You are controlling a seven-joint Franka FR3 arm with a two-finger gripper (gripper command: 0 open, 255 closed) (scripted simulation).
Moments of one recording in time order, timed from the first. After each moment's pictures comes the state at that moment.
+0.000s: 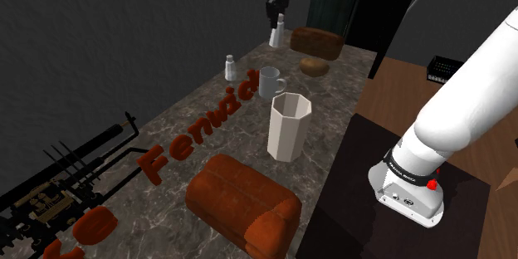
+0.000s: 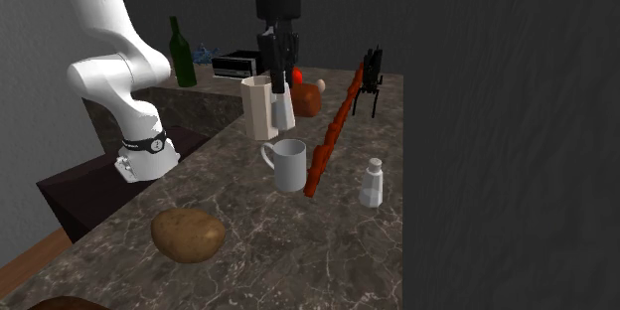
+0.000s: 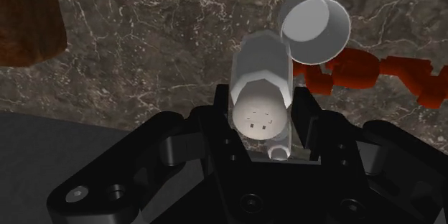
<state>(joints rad) -0.11 -0.07 0.17 -1.86 -0.10 1.87 -0.21</state>
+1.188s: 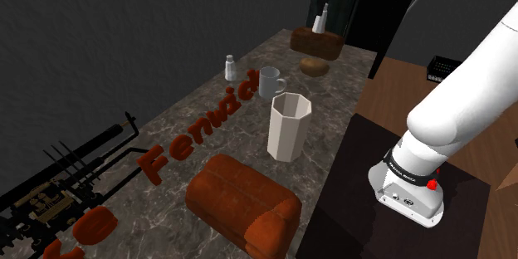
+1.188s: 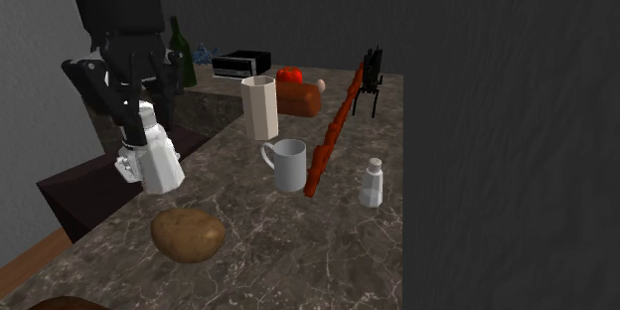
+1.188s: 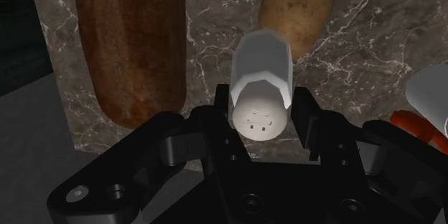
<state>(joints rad) -0.30 -0.05 -0.06 -1.85 -0.07 1.91 -0.65</state>
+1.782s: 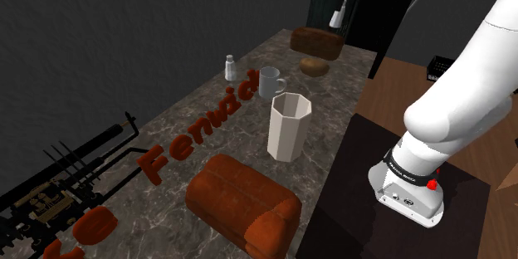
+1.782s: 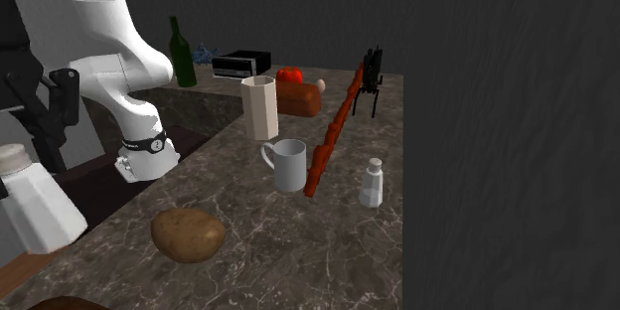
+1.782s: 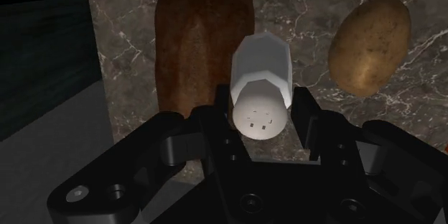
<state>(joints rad) -0.41 0.07 -0.17 -1.71 -0.03 1.90 -0.86</state>
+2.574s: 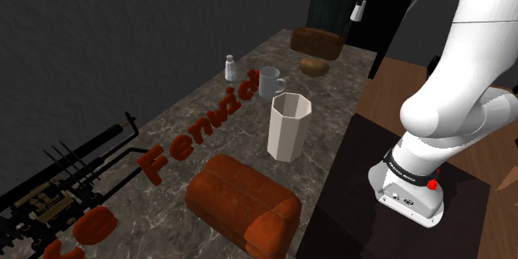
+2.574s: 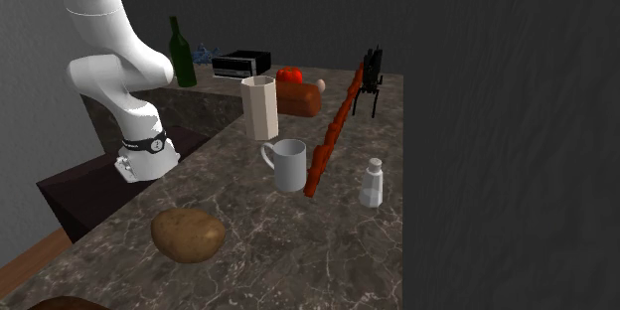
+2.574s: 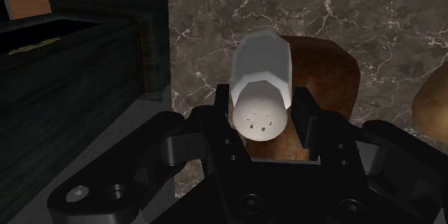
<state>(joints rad) -0.58 0.36 -0.25 -1.32 0.08 1.79 -1.12</state>
